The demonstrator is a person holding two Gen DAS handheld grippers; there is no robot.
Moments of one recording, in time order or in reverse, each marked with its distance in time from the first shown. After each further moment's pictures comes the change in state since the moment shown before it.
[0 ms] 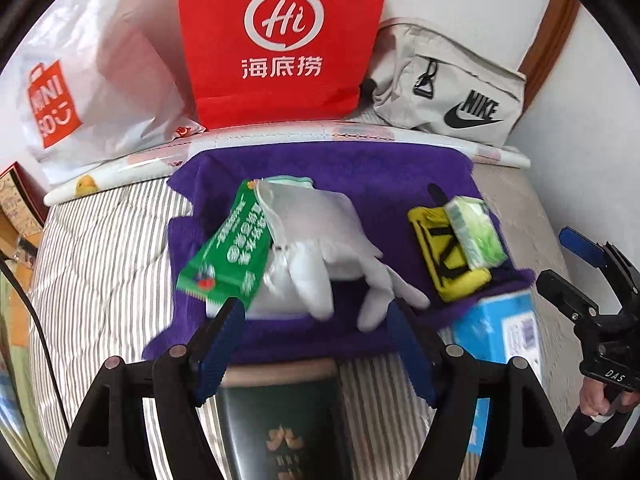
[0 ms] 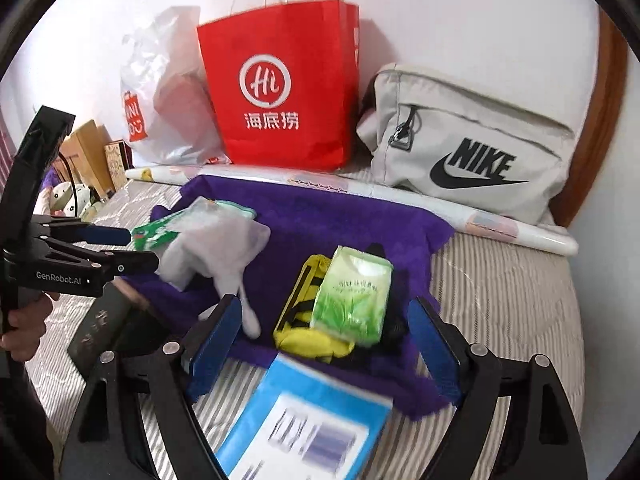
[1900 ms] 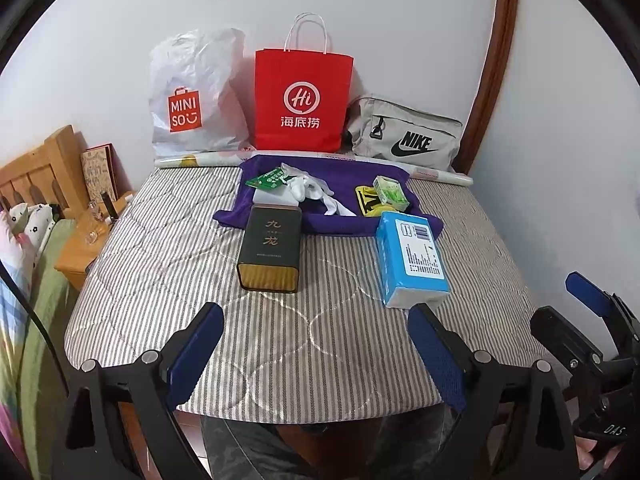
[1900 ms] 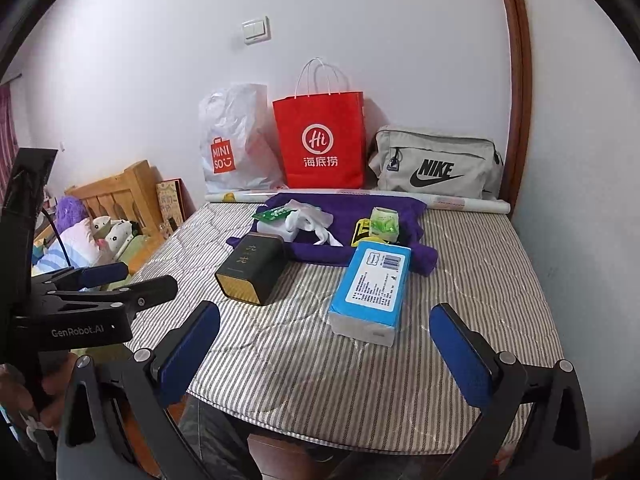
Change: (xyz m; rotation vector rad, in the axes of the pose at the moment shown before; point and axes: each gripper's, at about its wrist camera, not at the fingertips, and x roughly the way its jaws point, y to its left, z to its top) left arm -0.205 -0.065 -0.222 -0.092 -0.289 0.085; right arm -0.246 0.089 -0.154 0.086 -0.208 0.001
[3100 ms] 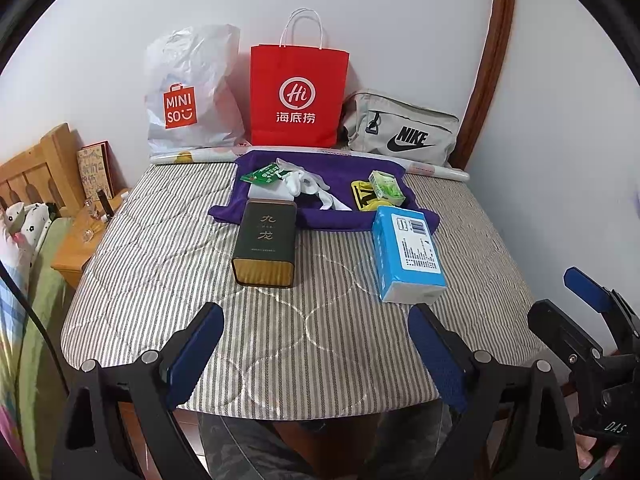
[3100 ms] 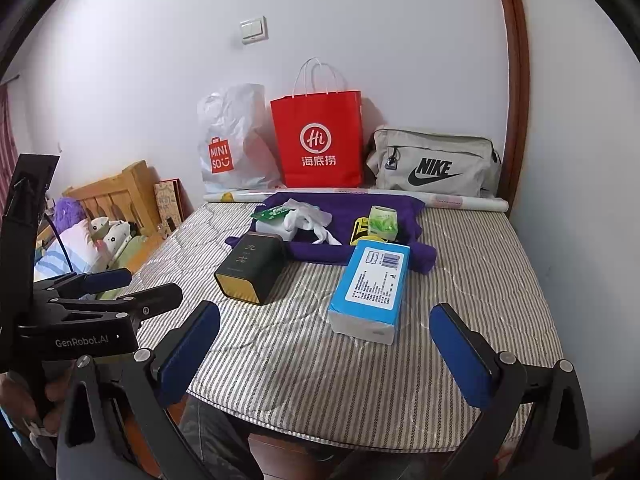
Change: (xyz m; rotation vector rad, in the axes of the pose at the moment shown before) left arm 0.001 -0.002 -0.003 0.006 0.011 -0.009; right arm -0.001 -0.001 0.002 0.000 0.003 -0.005
